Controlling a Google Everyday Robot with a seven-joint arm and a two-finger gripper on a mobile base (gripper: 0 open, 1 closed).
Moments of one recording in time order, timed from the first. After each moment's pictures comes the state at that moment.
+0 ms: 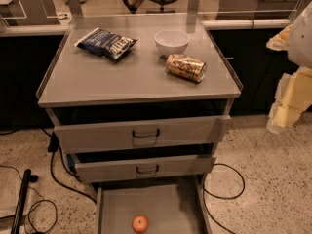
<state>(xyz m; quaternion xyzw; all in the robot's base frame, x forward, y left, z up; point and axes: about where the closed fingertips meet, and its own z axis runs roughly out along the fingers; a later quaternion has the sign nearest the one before) 0.438 -0.215 0.981 -0.60 0.78 -0.04 0.17</state>
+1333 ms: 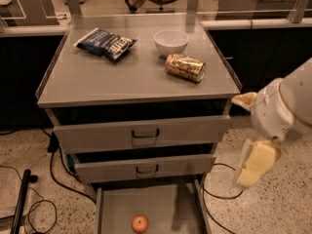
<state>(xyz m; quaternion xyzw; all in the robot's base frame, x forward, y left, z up) 0.396 -0.168 0.879 -0.62 0.76 0.05 0.19</state>
